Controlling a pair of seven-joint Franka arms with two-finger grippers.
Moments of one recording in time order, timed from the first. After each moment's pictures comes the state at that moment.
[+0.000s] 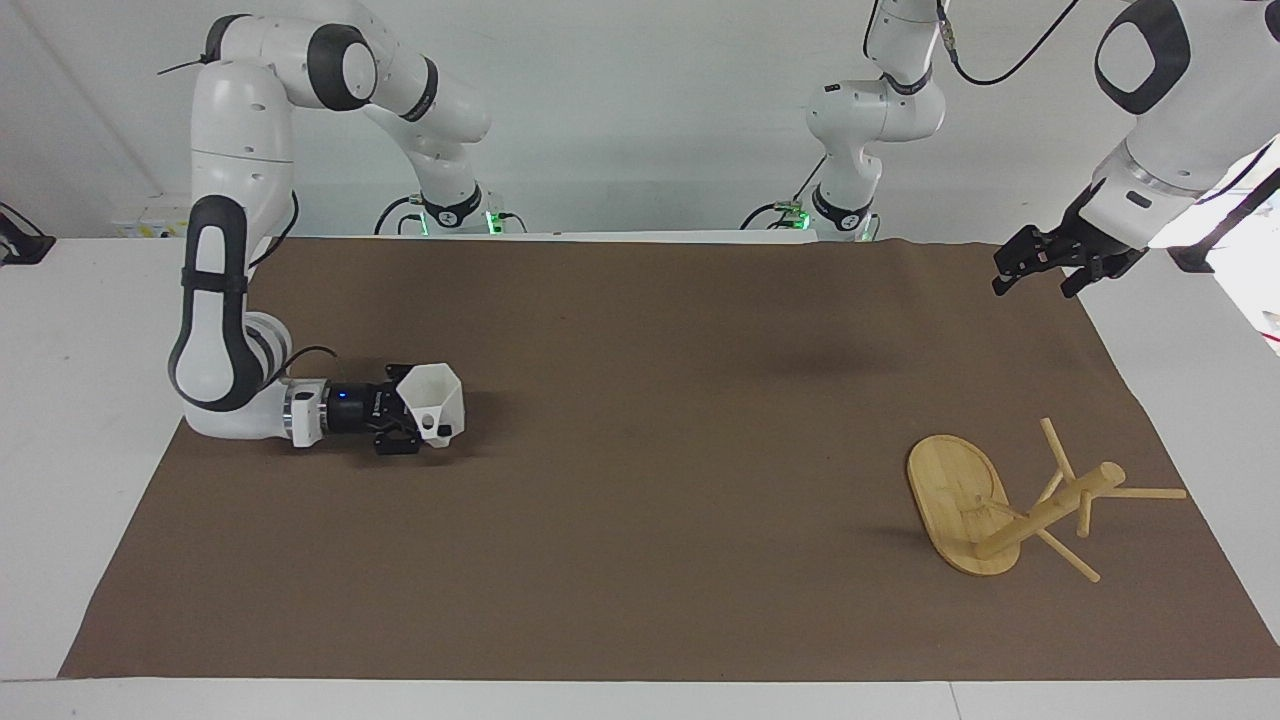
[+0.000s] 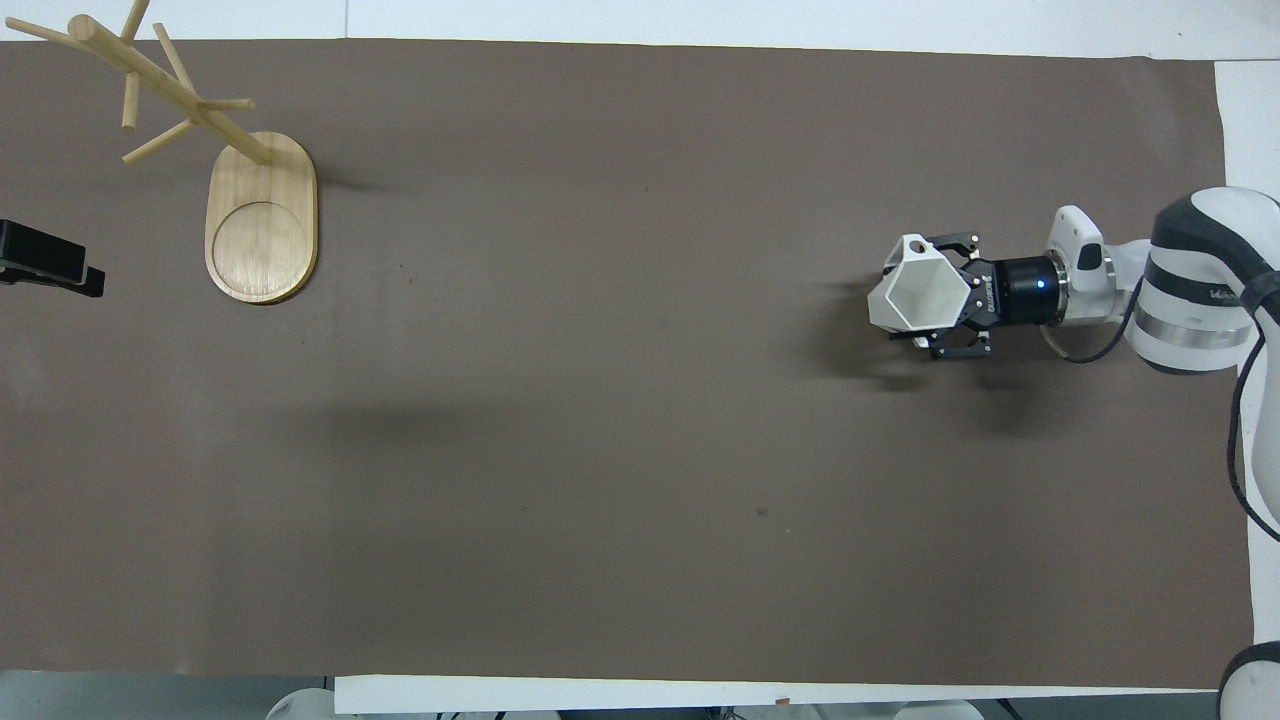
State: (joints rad) left arm -0.10 -0.01 0.06 -1.63 -0.06 1.55 0.01; right arm -0.23 0.53 0.06 -1.87 1.30 1.58 -2.40
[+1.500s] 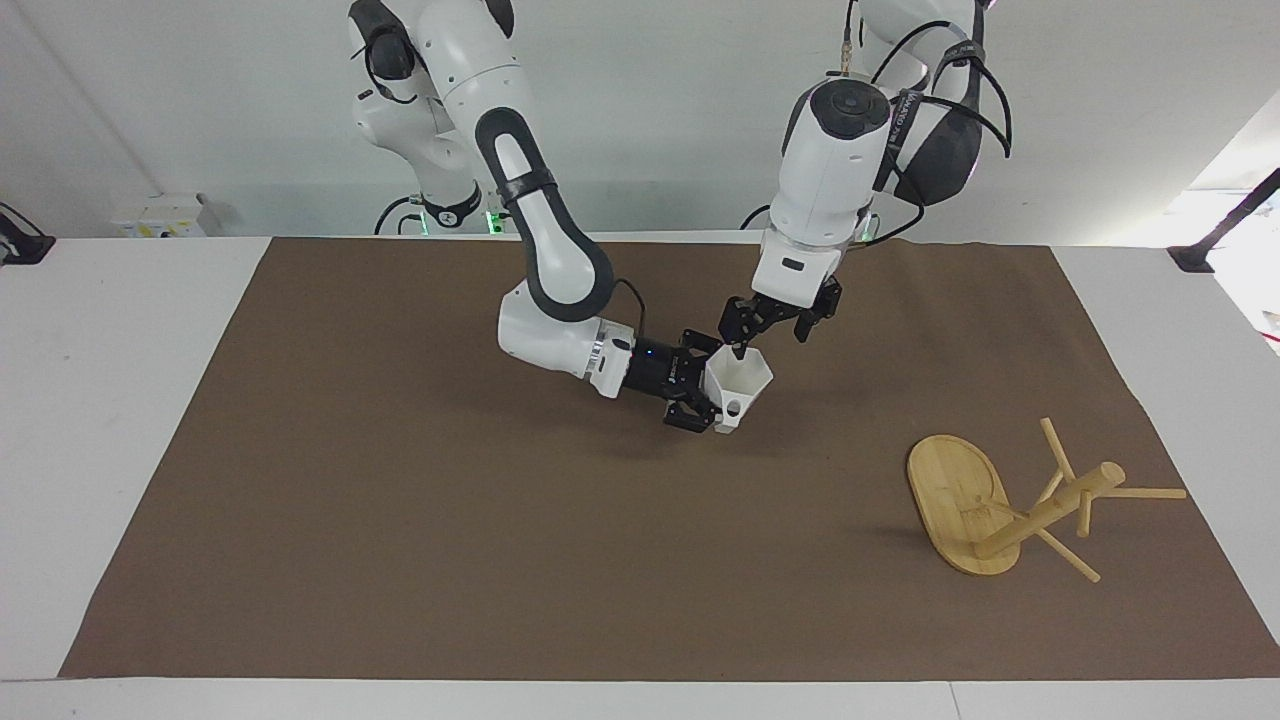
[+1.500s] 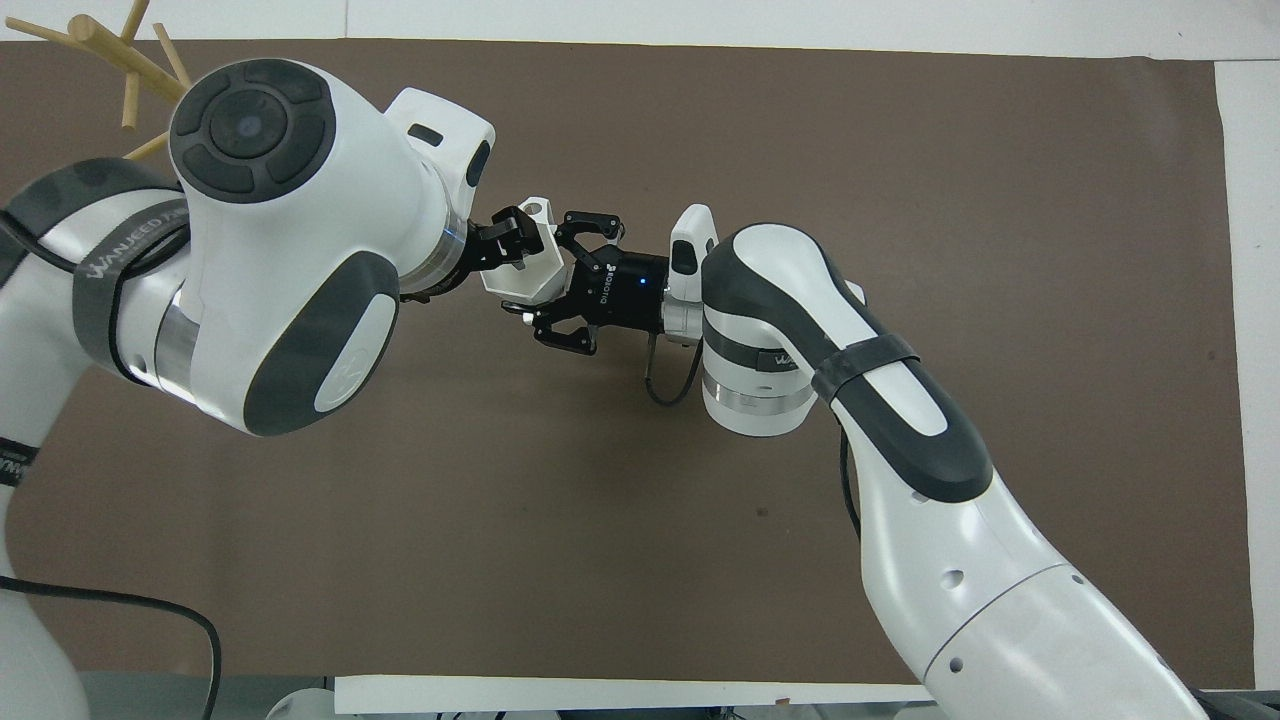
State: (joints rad) left arm -0.62 0.18 0.04 -1.63 -0.02 1.87 -0.82; right arm 0.49 0.46 0.06 -1.82 1.90 2.32 -2.24
